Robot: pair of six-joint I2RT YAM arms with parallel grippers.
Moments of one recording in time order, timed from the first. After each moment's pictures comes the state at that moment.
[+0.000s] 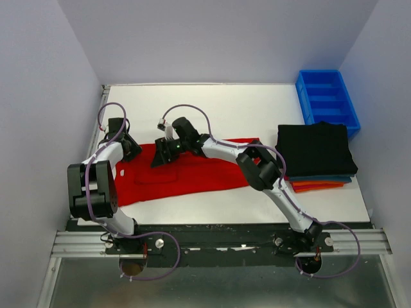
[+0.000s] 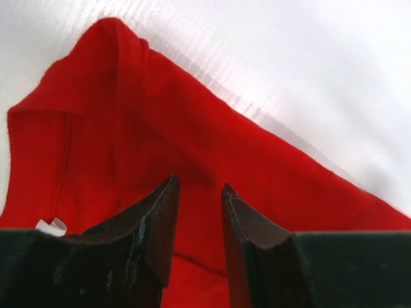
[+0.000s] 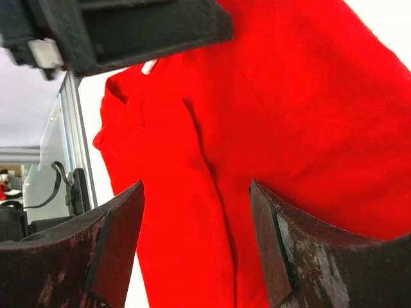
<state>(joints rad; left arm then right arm) 0.13 1.56 0.89 -0.29 -0.04 -0.60 0.88 2.51 1.95 0.01 -0.68 0.50</state>
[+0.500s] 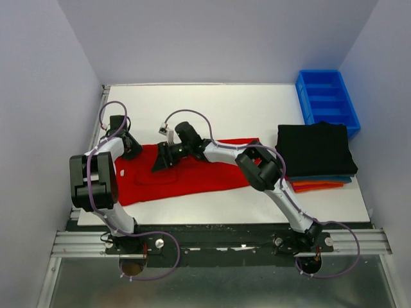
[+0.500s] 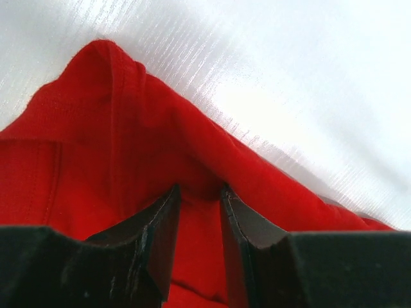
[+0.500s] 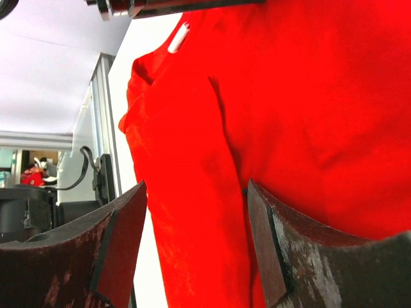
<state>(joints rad) 0.13 1.68 0.96 -0.30 -0.03 -0.61 0.88 2.50 1.83 0.17 -0.76 0.60</state>
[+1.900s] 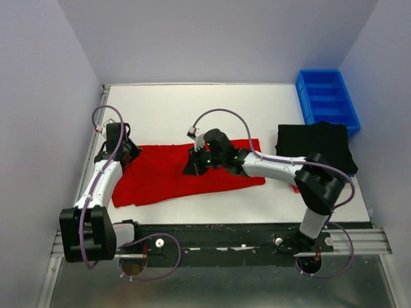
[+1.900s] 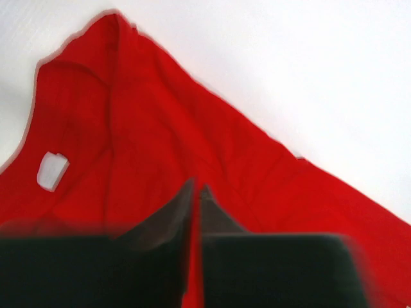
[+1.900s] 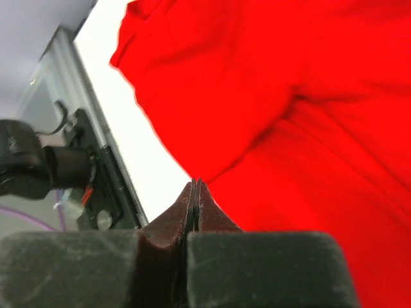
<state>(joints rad) 0.08 1.27 0.83 -0.37 -0.08 -0.64 0.93 1.85 1.19 0.11 -0.47 0.43</state>
